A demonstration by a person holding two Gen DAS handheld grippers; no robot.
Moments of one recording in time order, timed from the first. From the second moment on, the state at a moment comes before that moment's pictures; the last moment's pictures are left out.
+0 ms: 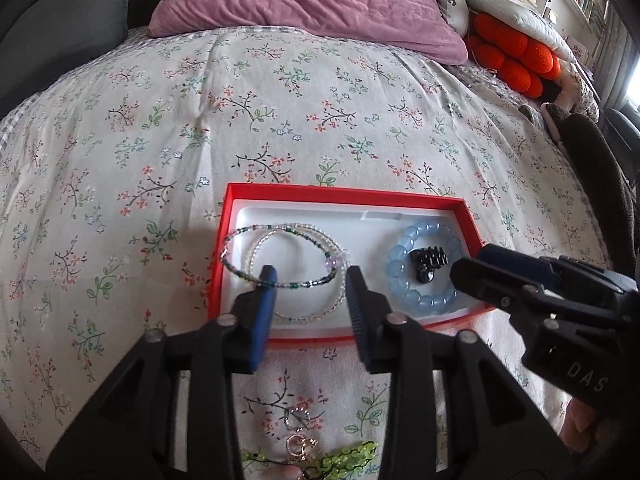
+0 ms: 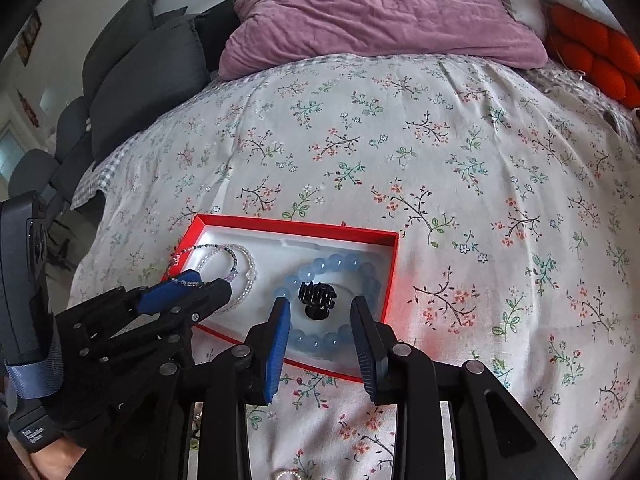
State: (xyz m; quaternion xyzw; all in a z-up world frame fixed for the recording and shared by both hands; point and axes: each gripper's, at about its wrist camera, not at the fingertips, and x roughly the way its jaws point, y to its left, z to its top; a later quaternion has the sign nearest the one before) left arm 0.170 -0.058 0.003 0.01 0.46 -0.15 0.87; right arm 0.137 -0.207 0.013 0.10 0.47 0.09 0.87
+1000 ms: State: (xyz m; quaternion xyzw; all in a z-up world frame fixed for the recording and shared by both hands) left arm 0.098 -0.007 0.006 0.02 0.51 -0.12 0.85; right arm 0.063 -0.200 0.023 0.03 0.50 0.04 0.87
